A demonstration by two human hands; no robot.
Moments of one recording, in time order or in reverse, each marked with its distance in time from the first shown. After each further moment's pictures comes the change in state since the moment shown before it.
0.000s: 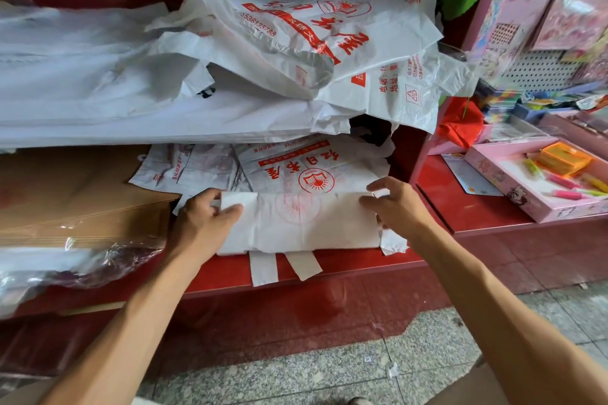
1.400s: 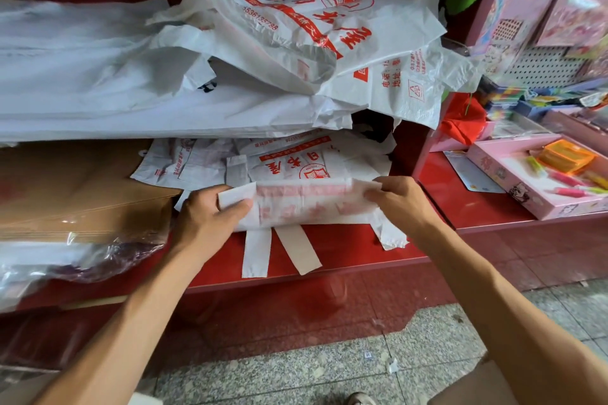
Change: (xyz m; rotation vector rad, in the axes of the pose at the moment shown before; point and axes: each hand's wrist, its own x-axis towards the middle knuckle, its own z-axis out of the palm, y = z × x) left_hand -0.010 0.009 0.006 0.116 0.079 0.159; right_hand -0.009 -0.002 0.000 -0.070 0.031 -0.180
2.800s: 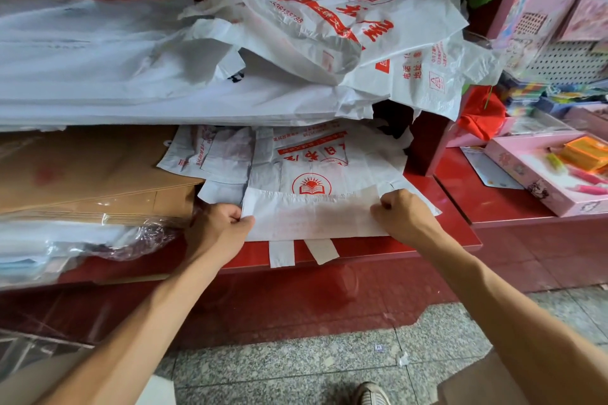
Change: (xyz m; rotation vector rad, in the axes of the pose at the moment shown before) left_hand -0.014 -0.036 0.001 0.233 -0.013 -0.161; right_hand -0.014 0.000 0.024 -0.469 -0.058 0.132
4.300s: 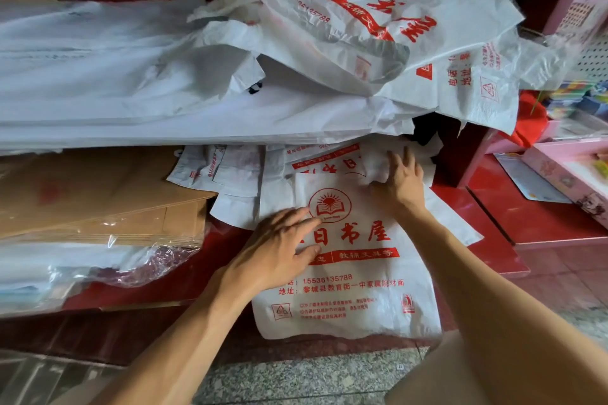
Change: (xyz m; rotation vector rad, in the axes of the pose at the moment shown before) left_hand 0.013 0.027 0.023 0.380 -0.387 0.646; right_hand 0.102 -0.028 0.038 0.054 0.181 -0.007
